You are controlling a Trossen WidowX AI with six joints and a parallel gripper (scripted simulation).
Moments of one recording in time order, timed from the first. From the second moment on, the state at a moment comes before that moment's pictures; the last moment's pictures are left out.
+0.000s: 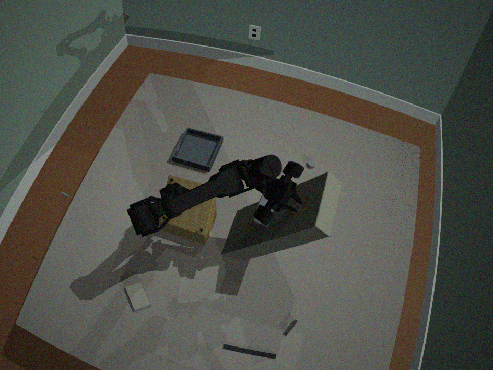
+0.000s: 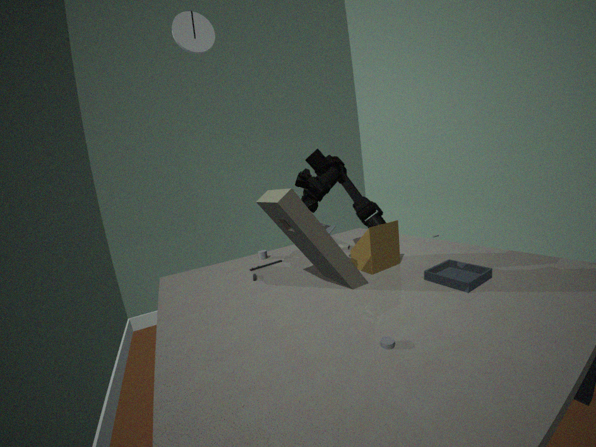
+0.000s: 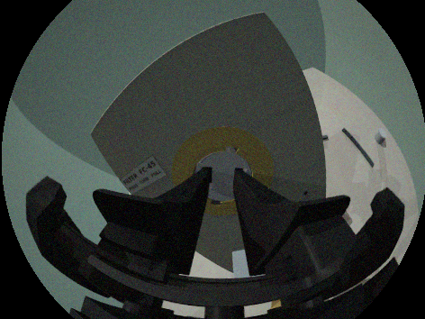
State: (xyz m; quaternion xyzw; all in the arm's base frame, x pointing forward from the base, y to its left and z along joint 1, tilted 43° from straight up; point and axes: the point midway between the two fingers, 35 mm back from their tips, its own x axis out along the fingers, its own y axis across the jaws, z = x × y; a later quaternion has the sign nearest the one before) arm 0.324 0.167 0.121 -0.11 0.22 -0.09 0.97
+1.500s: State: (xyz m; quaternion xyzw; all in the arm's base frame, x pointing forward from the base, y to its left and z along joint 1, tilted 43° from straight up) arm 0.324 0.167 0.121 -0.27 0.23 -0.06 0.93
